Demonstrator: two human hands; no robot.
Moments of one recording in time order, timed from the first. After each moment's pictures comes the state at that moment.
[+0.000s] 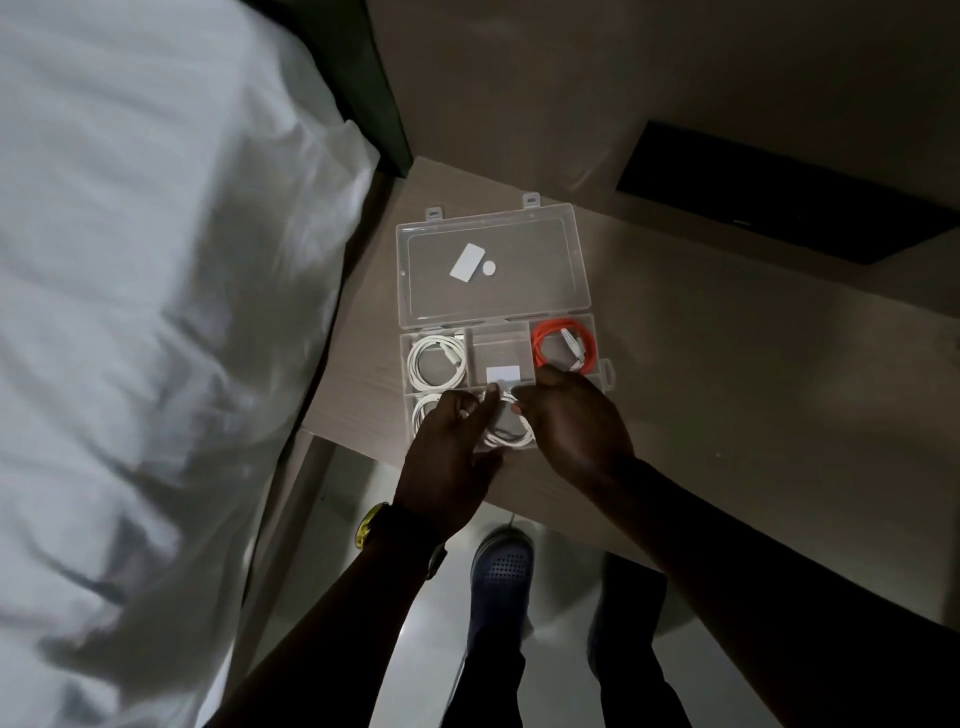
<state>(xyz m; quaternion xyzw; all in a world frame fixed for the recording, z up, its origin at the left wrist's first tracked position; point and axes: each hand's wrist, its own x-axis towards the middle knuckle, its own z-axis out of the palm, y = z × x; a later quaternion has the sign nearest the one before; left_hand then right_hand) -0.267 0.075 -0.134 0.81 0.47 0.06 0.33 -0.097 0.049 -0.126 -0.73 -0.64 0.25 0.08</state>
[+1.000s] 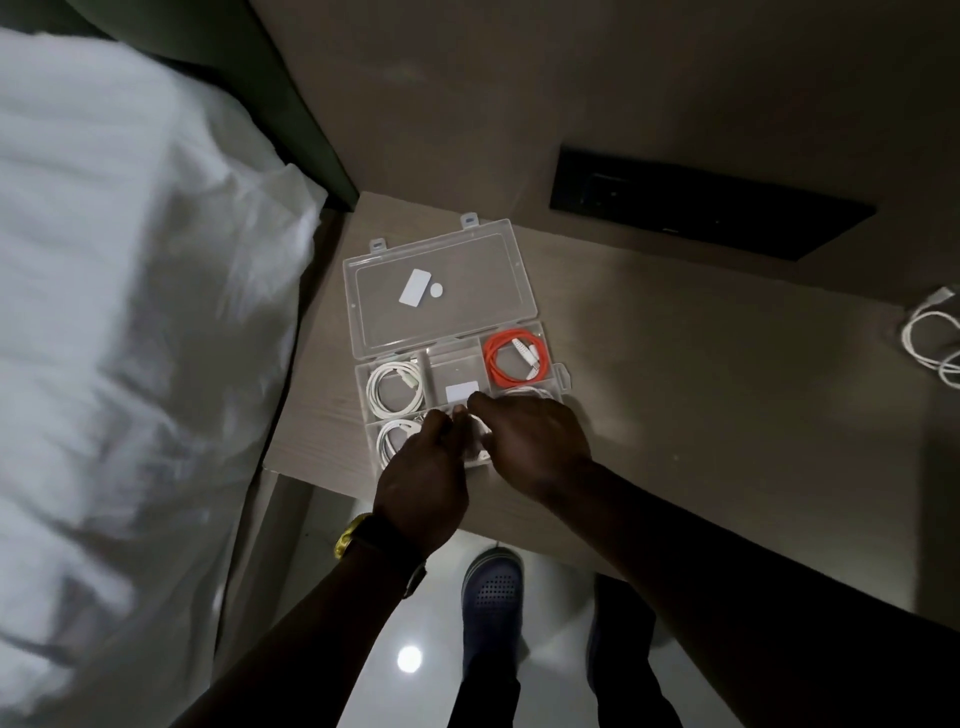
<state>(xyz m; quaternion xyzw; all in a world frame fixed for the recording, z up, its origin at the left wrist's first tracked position) -0.254 0.071 -0.128 0.85 0.44 -0.04 0.27 -0.098 0.043 -0.132 -0.69 -0.68 0.25 0.09</state>
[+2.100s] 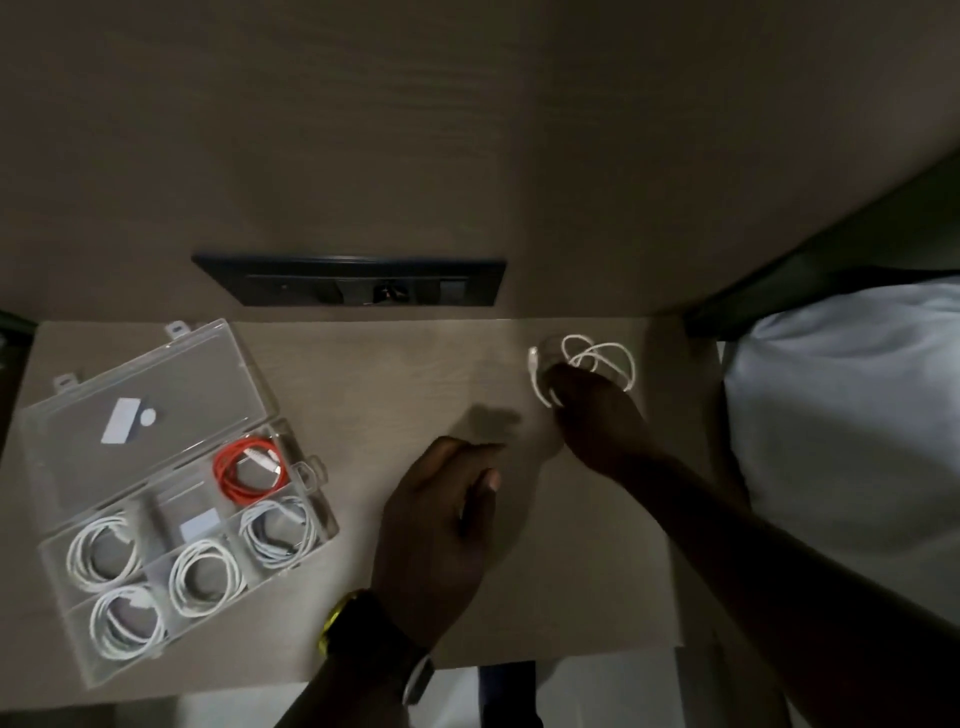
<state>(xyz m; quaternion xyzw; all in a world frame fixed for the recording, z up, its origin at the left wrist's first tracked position) -0.028 0.002 -0.076 0.84 0.31 0.18 0.41 0.187 -0.074 -0.132 -0.86 -0.45 0.20 0.16</state>
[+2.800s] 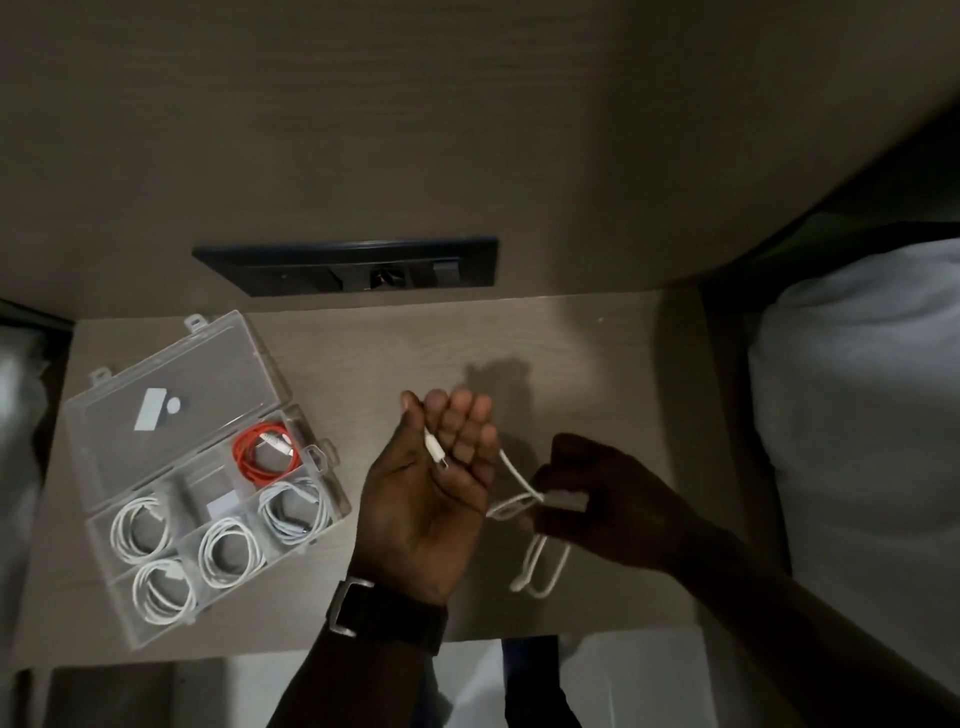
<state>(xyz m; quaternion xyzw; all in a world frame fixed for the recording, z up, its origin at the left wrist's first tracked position) 0.011 0.003 -0.051 0.03 0.35 0.21 0.91 0.150 -0.139 -0.083 -0.73 -0.54 0.36 0.23</state>
